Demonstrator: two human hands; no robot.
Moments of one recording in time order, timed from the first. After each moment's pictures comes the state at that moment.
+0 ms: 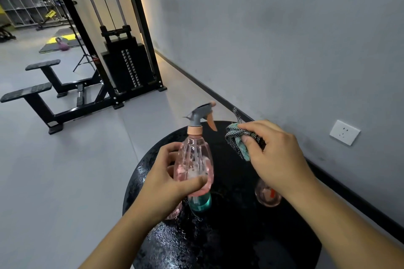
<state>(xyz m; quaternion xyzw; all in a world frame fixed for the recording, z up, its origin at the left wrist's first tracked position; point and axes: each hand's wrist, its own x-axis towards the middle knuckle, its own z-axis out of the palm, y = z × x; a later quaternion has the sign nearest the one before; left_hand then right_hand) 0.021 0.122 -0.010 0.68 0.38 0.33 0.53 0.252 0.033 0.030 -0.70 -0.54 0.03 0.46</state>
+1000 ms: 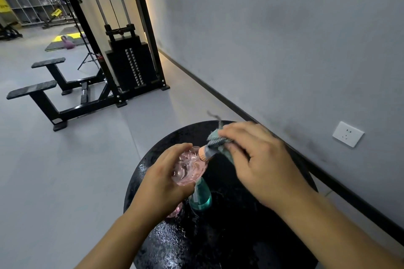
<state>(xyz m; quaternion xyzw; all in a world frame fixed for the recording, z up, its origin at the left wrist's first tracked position) 0.010 0.131 -0.024 0.84 0.38 0.30 0.24 0.225 0.024 0.040 -0.62 -0.65 -0.05 0.44</state>
